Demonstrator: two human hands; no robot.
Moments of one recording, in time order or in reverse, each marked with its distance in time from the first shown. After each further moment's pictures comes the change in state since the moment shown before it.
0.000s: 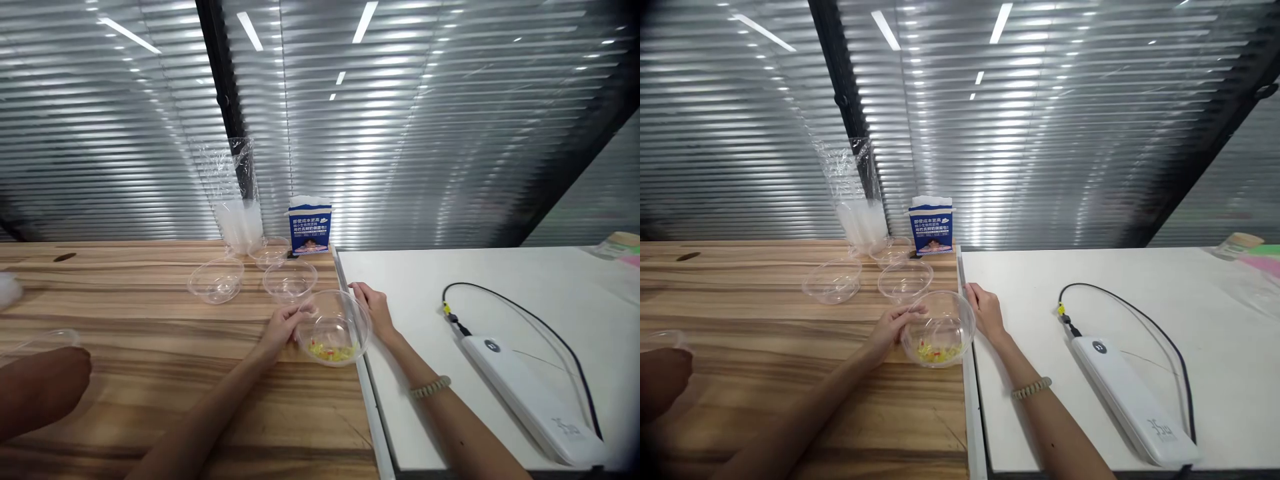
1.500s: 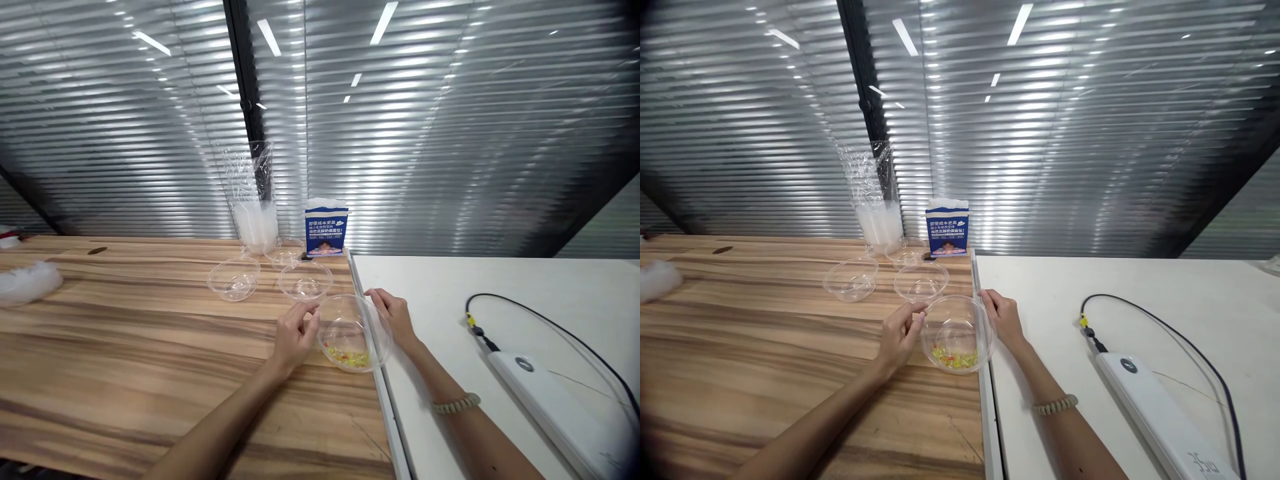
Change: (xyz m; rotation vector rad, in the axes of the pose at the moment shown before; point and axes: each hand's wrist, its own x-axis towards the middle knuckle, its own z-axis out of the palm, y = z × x) left_hand -0.021 0.001 -0.001 0.554 0.260 0.598; right_hand 0.000 -0.003 -0.005 0.034 0.021 -0.031
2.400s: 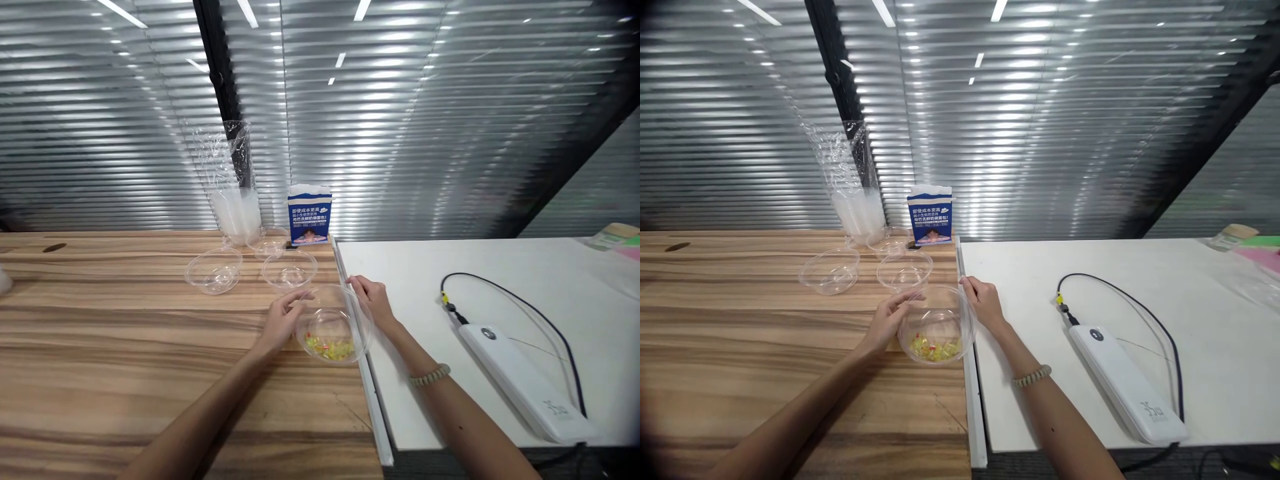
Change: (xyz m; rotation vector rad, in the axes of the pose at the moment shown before) left_hand 0.013 0.003 0.006 -0.383 -0.214 -0.413; right_hand -0.001 -0.002 0.001 -0.062 -0.060 -0.011
